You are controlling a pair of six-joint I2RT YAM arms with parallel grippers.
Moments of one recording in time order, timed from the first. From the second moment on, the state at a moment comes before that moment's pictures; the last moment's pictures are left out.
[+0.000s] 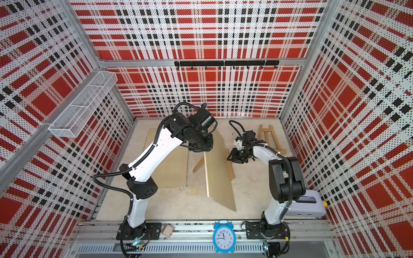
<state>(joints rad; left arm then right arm) -0.87 2.07 2.57 -1.61 0.03 -0.82 0.18 1.73 1.13 -0.60 -0.55 0.26</state>
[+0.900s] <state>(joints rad) -0.82 2.03 2.58 -1.61 0.06 -0.79 0.17 1.74 1.13 -0.58 -0.58 0.26</state>
